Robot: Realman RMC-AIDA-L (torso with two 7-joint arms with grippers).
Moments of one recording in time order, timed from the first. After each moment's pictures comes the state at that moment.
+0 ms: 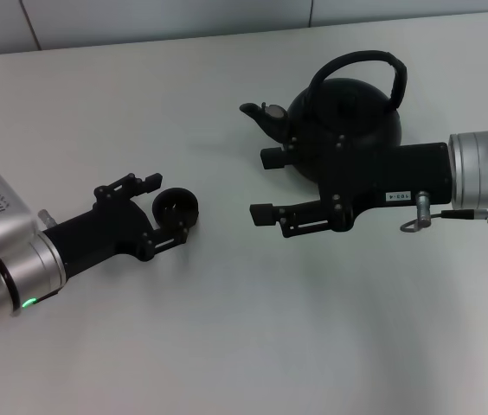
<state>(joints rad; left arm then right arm) -0.49 -2.08 1.51 0.30 1.01 1.04 -0.74 0.39 2.08 -1.14 -0.91 -1.66 -1.51 1.46</state>
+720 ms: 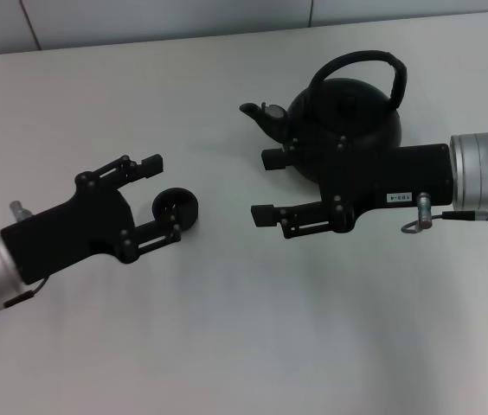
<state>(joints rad) -0.31 -2.02 1.51 0.60 1.08 1.29 -0.94 0.39 2.08 -1.14 -0.91 -1.66 -1.51 1.45</state>
